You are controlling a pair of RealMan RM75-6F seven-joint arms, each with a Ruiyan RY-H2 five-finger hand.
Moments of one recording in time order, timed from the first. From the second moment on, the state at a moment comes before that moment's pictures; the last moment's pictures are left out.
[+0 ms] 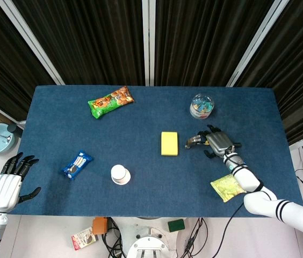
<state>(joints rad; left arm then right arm) -0.06 -1.20 0.01 -1.55 1.60 1.53 -0.01 0.72 -1.49 0.17 -1.24 -1.13 0.69 -0.17</state>
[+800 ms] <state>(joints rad) -0.04 -1.21 0.02 -1.52 1.60 1.55 -0.04 0.73 -1.56 0.15 -1.14 -1.18 0.70 -0.03</state>
